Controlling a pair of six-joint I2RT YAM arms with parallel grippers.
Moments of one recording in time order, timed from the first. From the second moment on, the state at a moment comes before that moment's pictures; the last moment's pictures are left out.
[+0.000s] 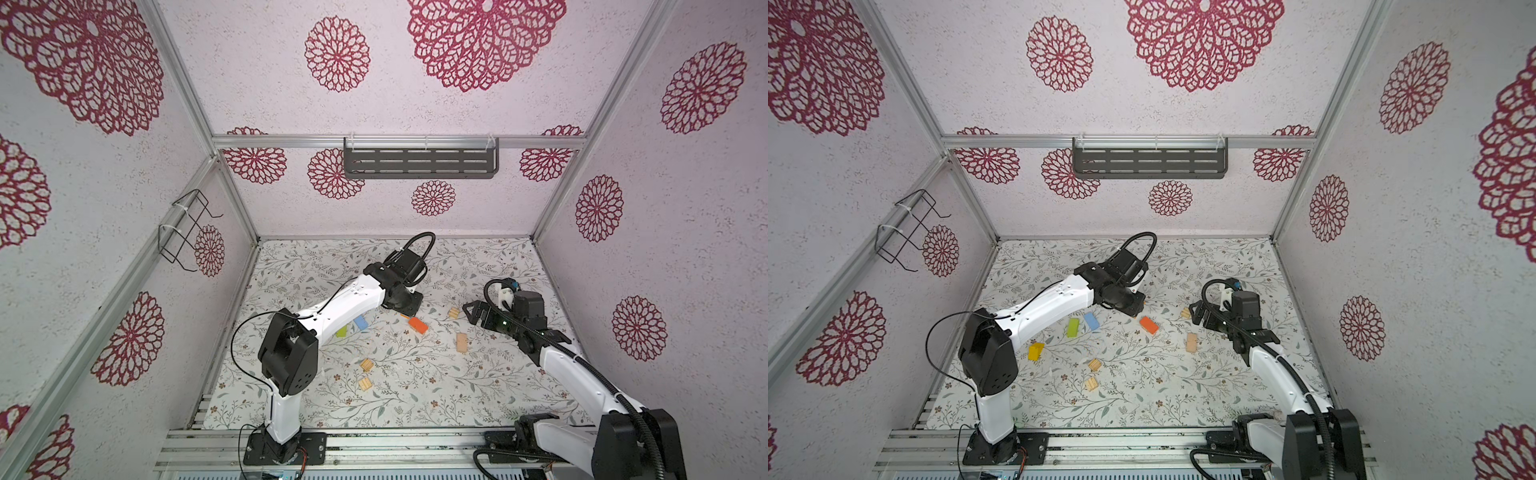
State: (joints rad) left arm -0.76 1.95 1.72 -0.89 0.03 -0.22; right arm 0.13 1.12 0.60 -0.14 -0.32 0.43
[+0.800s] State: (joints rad) left arm -0.78 2.20 1.95 -0.95 0.07 0.00; right arm 0.12 1.16 0.58 -0.06 -0.36 0.45
